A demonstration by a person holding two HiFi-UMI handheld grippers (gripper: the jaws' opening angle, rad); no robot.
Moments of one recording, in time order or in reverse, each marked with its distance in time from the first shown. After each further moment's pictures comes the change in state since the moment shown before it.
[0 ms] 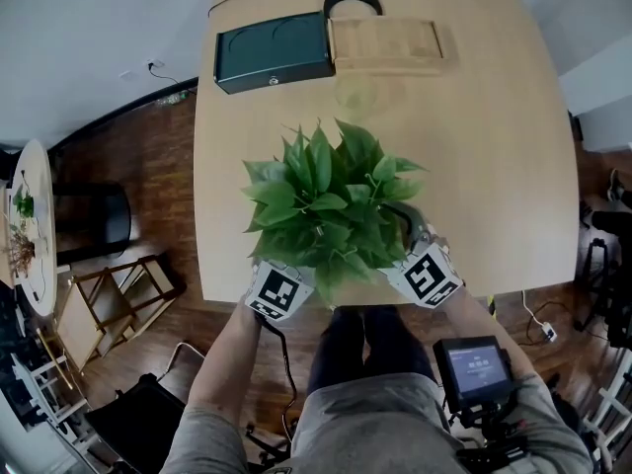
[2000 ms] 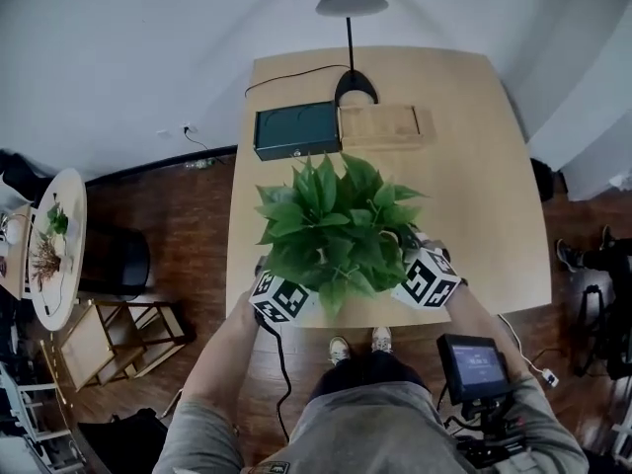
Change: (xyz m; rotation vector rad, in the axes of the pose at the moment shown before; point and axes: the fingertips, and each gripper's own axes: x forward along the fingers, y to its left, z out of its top) left arm -0.015 0.007 0.093 0.370 0.052 -0.104; right arm -0.030 -0.017 0.080 -0.289 0.042 0.081
